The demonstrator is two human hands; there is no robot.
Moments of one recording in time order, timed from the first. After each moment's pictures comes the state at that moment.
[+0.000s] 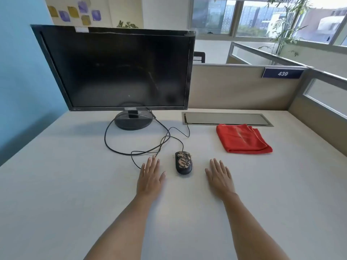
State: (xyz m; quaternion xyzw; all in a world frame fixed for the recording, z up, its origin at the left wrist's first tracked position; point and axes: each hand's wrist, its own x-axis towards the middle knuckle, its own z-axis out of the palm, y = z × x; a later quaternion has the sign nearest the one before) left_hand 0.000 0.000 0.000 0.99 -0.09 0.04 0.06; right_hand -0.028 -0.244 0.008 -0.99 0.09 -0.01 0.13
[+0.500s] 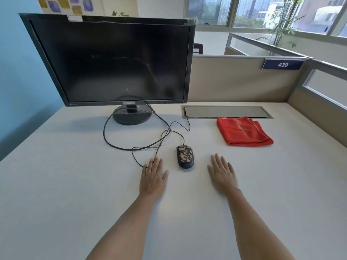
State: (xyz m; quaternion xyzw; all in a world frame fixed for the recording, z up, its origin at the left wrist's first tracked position) left_hand -0.006 0.001 -0.015 0.99 -0.09 0.01 0.11; right_hand -0.028 -0.246 -0.006 -0.99 0.10 0.00 0.11
